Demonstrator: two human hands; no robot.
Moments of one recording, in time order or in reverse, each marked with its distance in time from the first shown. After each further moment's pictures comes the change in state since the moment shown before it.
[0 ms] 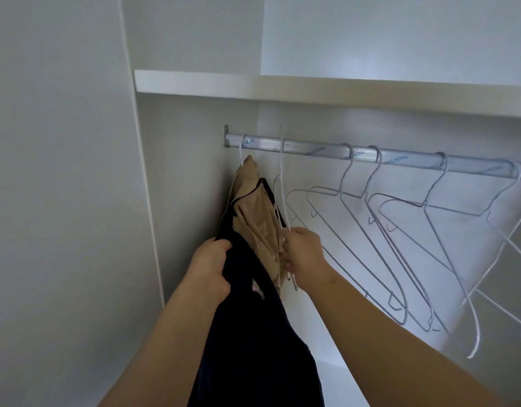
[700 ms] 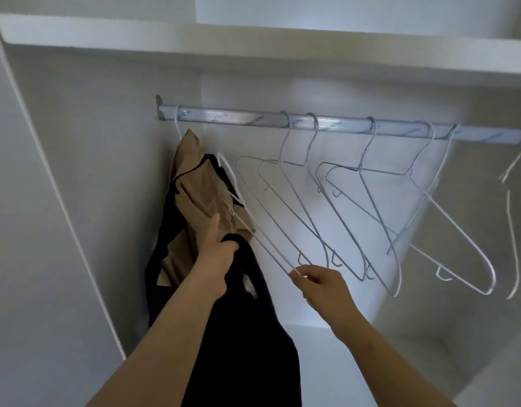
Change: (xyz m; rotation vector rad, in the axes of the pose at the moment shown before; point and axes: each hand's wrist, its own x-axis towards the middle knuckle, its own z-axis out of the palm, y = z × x) left_hand -0.014 -0.068 0.051 0.379 -0.154 0.157; right_hand -0.070 0.071 -0.132 -0.395 0.043 -0.144
